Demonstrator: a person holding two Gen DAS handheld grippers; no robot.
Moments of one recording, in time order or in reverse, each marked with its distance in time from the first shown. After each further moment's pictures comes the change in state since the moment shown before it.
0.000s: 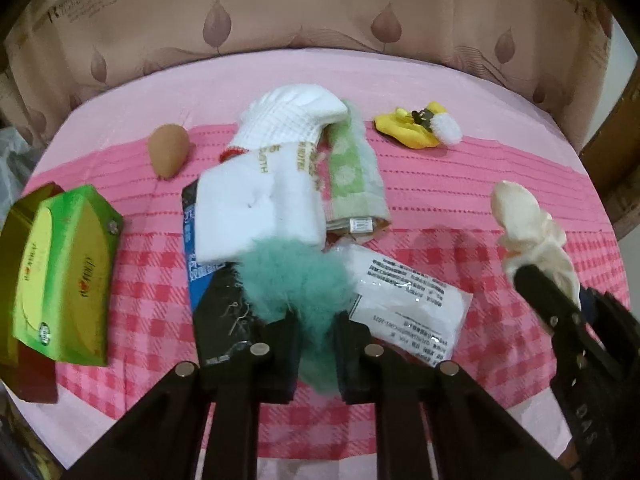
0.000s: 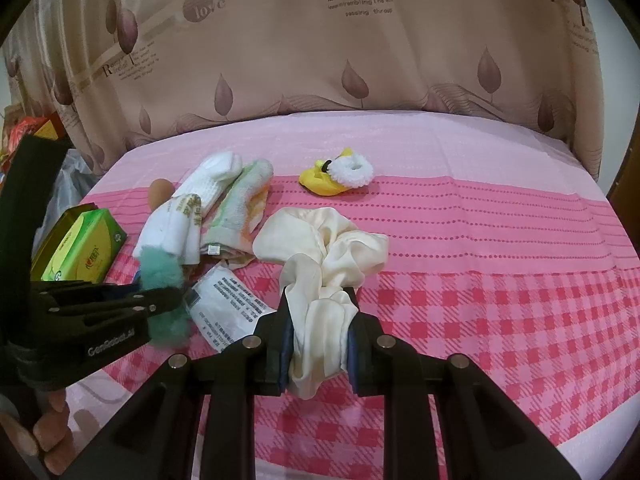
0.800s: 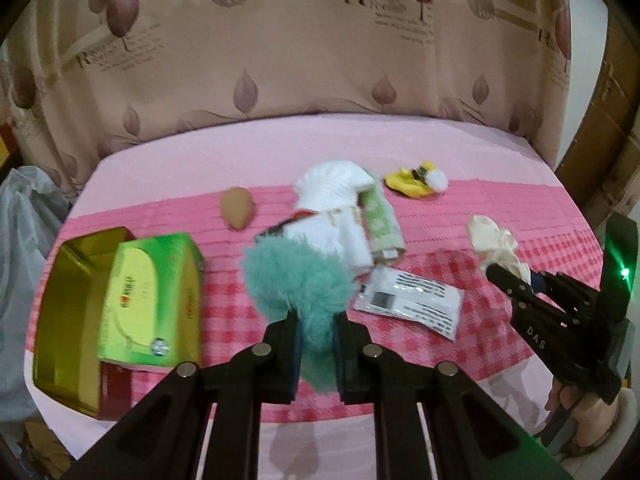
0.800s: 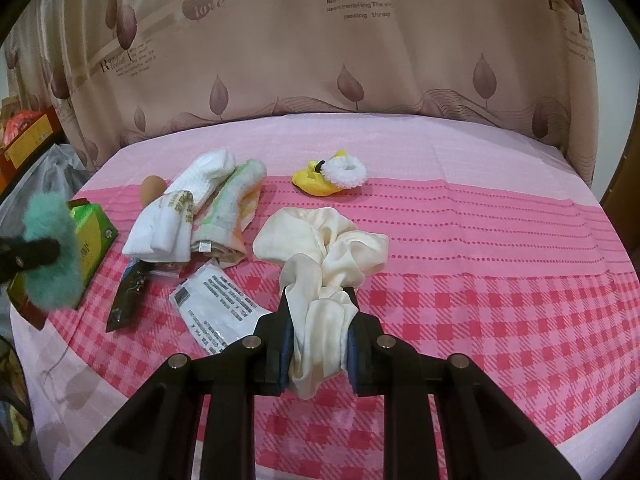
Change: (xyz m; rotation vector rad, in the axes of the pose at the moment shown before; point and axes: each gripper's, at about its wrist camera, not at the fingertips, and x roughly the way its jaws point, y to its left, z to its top) left arm -0.098 0.047 -0.016 0.060 -0.174 0.024; right arm 0.003 0.003 -0.003 -0.026 -0.012 -0.038
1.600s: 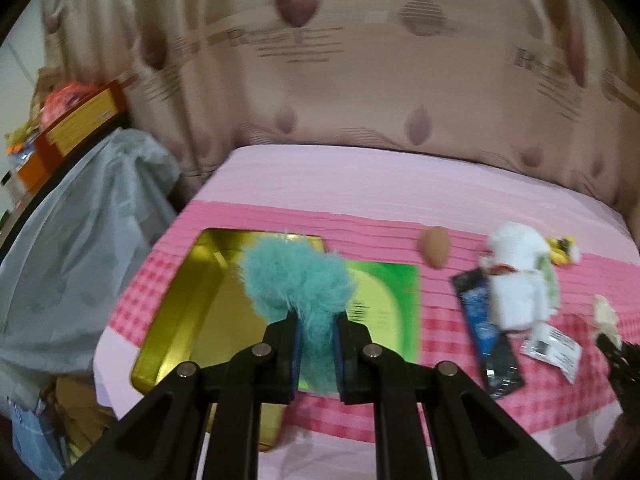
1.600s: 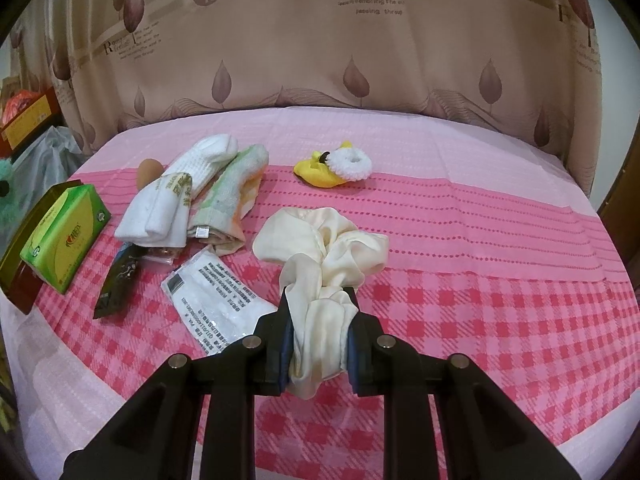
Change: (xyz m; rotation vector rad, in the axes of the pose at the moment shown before) left arm -0.027 0.169 -0.004 -0.234 -0.075 0.304; right arm 0.007 0.010 -0.007 -0.038 0.005 -0.034
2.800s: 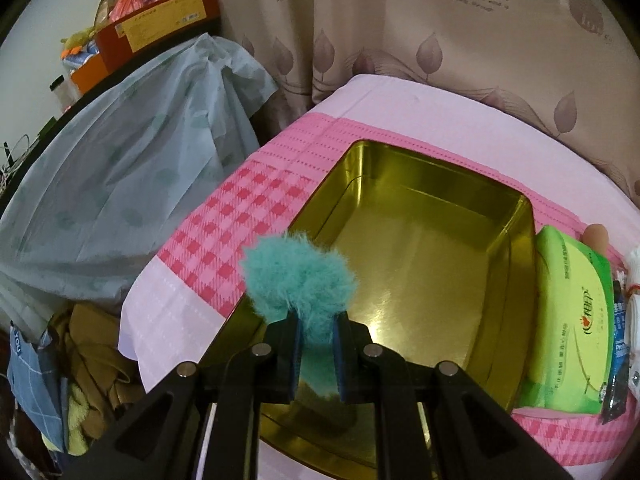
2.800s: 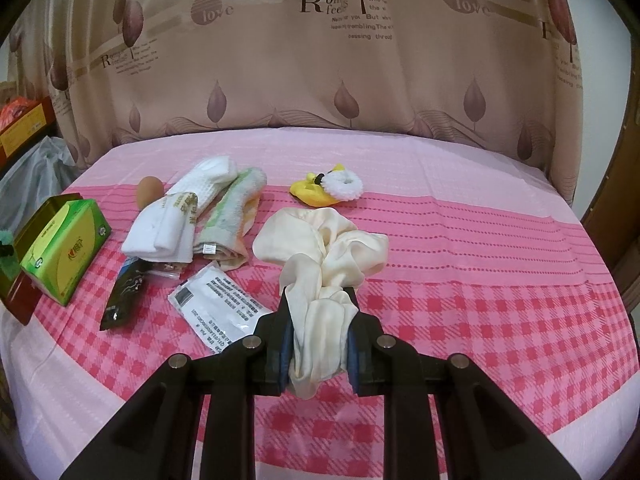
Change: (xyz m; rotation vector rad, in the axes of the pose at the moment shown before) left arm 0.091 0.133 -0.043 -0.223 0.177 0.188; right arm -0.020 0.008 -0.001 0.000 -0.067 -0.049
